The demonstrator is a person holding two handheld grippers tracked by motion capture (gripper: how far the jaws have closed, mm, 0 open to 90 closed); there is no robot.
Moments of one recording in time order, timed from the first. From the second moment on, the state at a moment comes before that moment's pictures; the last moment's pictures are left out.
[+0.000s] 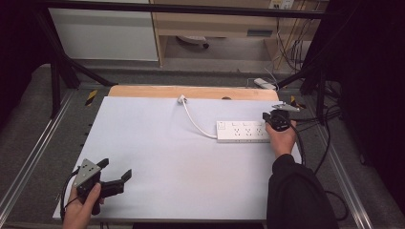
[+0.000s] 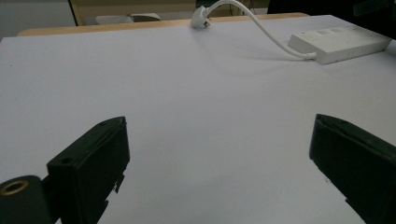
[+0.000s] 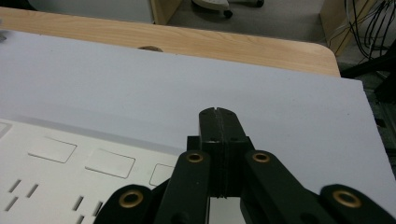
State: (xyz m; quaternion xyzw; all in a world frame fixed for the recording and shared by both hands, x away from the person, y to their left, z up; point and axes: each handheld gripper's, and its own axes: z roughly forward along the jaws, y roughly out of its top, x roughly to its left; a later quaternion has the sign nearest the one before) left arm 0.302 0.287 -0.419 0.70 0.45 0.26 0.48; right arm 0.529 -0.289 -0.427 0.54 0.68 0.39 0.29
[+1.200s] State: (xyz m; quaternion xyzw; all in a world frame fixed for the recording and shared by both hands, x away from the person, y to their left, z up) left arm 0.301 0.287 -0.419 0.70 0.45 0.26 0.48; right arm 0.523 -0.283 -0.436 0.54 0.70 0.38 0.28
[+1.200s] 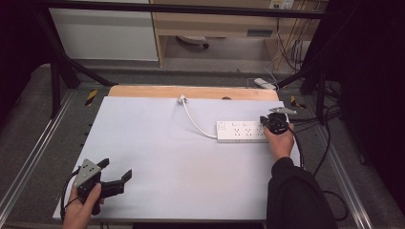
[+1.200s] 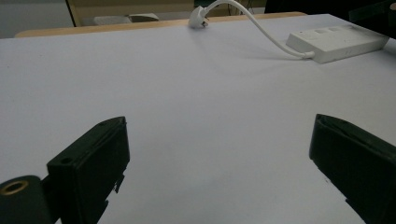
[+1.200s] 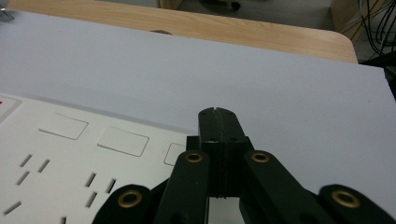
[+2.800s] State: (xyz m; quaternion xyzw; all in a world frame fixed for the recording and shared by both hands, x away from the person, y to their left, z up) left arm 0.301 0.286 -0.419 0.71 0.45 0.26 0.48; right arm 0.520 -0.280 -0.445 0.53 0.70 0.39 0.29
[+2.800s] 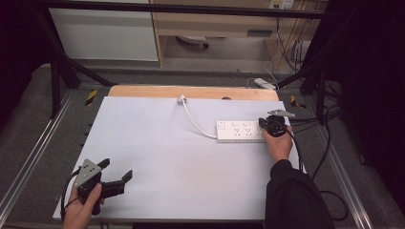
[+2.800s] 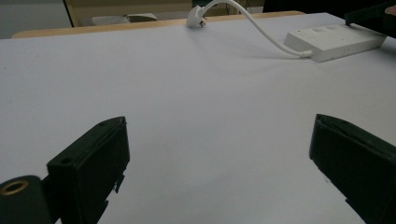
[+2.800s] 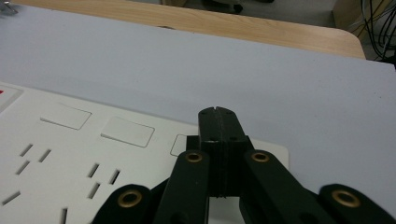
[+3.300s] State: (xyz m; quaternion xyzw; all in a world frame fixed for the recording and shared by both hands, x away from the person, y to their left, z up) left arm 0.301 0.286 -0.419 0.71 0.44 0.26 0.48; right arm 0.515 -0.288 -0.448 0.53 0.70 0.38 0.30
